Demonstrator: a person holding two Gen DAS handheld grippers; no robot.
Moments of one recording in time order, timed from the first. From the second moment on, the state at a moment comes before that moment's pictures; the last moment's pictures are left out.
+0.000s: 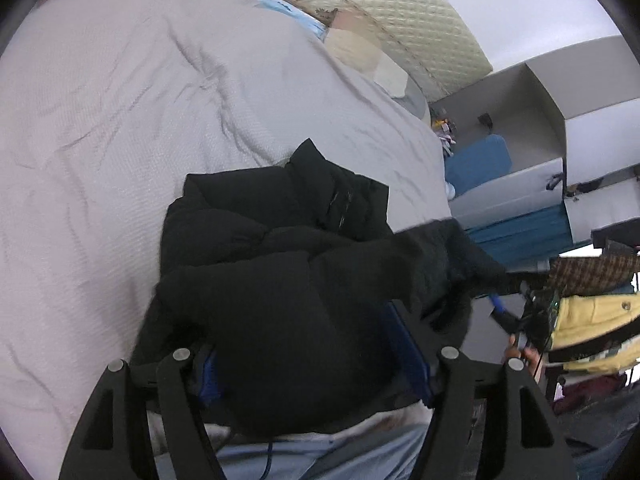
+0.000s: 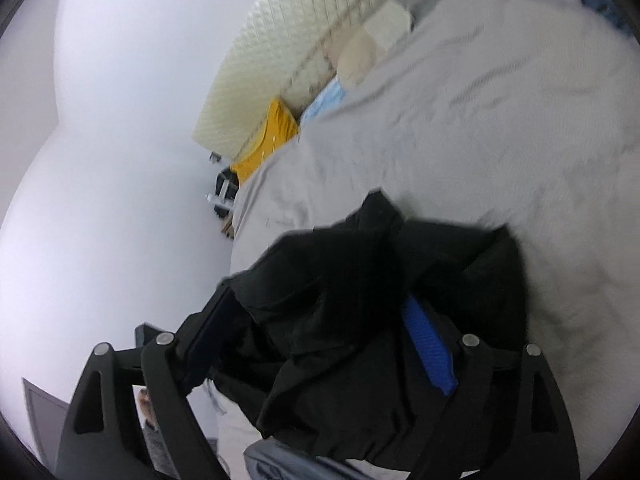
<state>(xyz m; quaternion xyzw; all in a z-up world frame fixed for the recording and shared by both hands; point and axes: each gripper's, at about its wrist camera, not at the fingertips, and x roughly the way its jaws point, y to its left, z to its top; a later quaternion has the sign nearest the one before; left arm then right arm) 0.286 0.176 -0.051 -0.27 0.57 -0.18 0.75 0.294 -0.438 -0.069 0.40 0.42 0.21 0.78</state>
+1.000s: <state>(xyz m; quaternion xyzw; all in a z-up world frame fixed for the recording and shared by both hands) 0.377 0.105 -0.171 -0.12 0.65 0.02 0.75 0.356 -0.325 -0.159 0.11 0.53 0.08 0.83</state>
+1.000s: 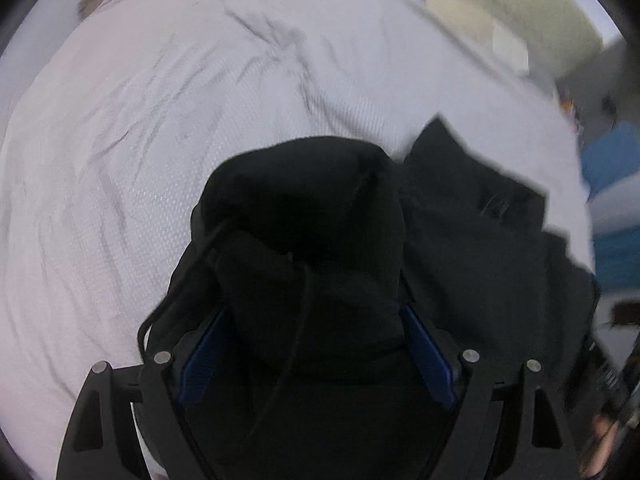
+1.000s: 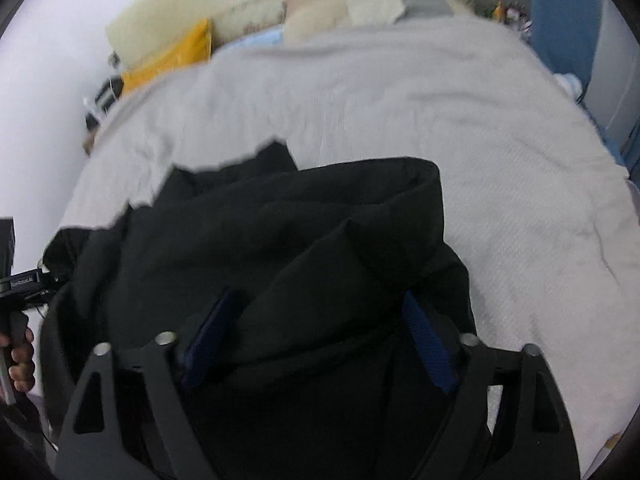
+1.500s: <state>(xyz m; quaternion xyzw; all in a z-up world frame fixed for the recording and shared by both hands) 0.354 0.131 0.005 -0.14 0.44 0.01 0.89 0.339 -0.386 -0.040 0.18 0.39 0.09 0.90</state>
